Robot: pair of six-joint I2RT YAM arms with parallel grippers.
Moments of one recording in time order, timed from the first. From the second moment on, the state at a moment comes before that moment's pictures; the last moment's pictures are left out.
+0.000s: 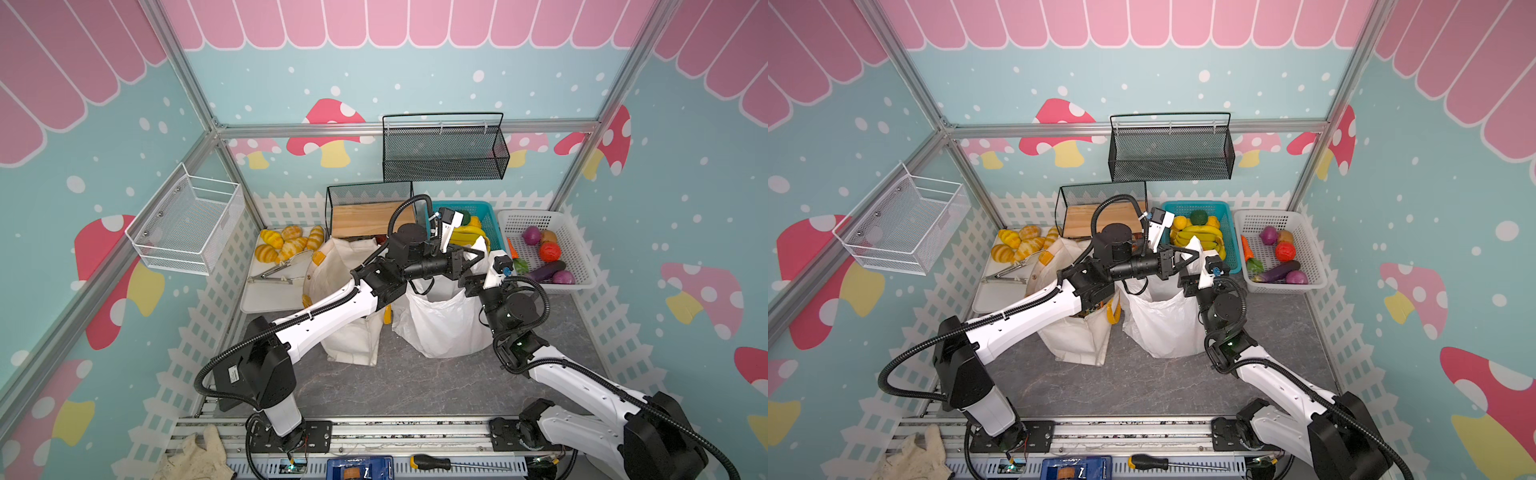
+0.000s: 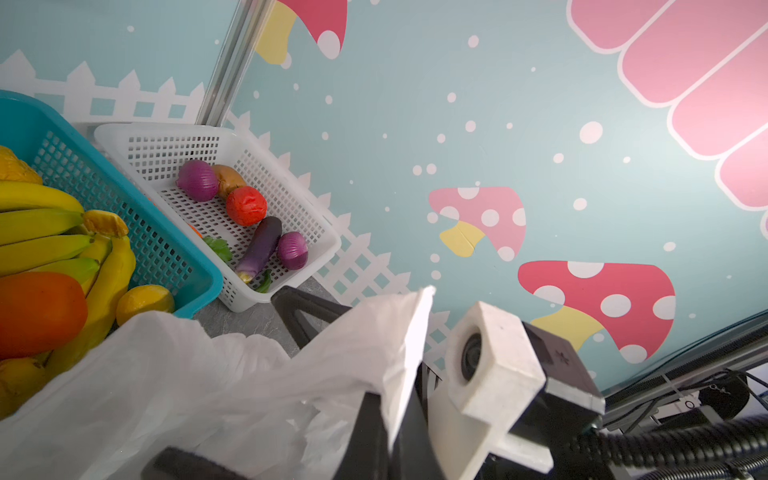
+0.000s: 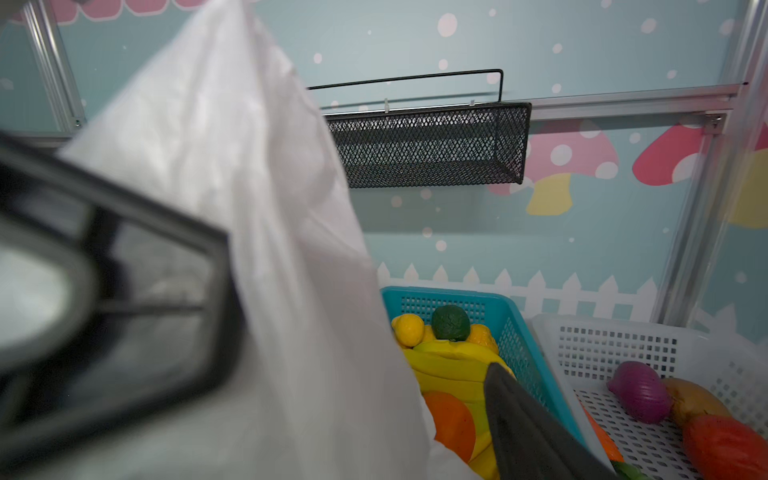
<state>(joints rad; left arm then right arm) -0.83 1.72 1.56 0.08 0.47 -0.64 0.56 1.10 0.52 0.80 0.41 -0.03</state>
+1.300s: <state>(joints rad) -0.80 1.72 1.57 0.00 0.53 -0.58 0.32 0.95 0.40 0.74 -0.09 0.01</state>
